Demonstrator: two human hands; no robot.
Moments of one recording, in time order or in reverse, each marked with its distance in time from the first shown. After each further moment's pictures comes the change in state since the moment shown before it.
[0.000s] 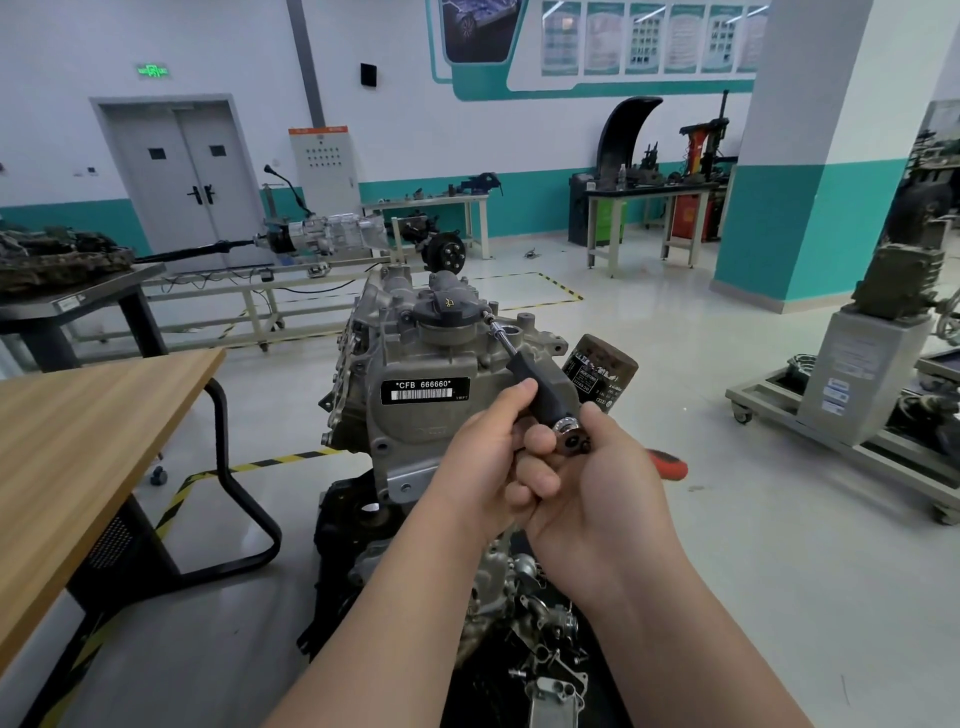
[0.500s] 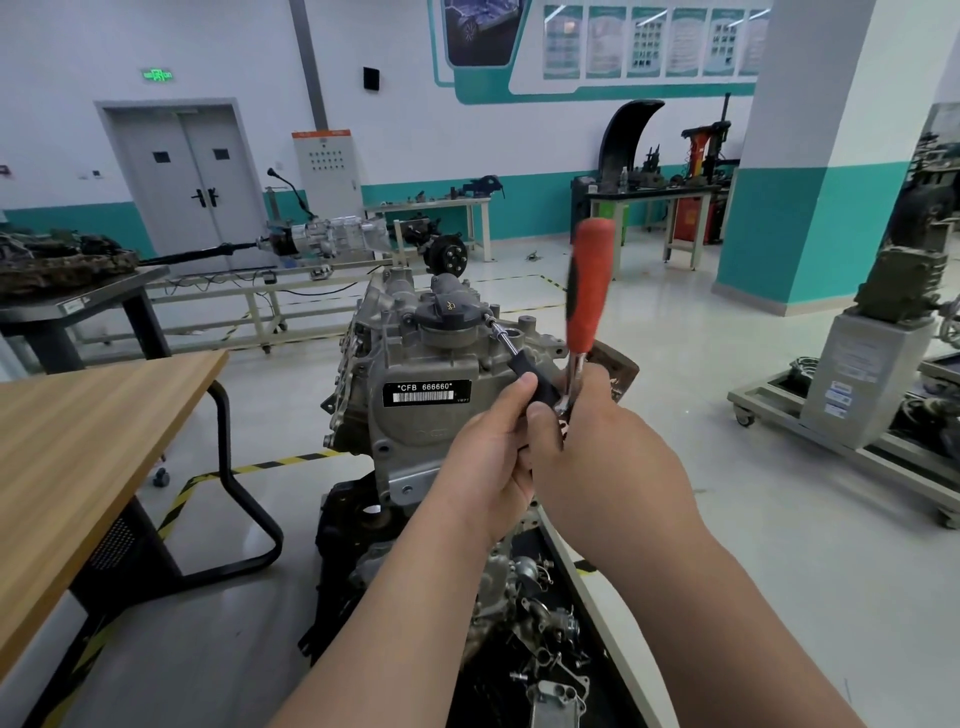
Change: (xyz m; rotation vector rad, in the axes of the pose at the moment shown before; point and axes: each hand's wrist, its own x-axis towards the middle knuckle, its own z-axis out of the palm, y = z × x) left_hand -0.007 0.004 0.010 -0.165 -0.041 0.067; right_hand -0.006 -0.021 -0.001 -1.871 0.217 -0.725
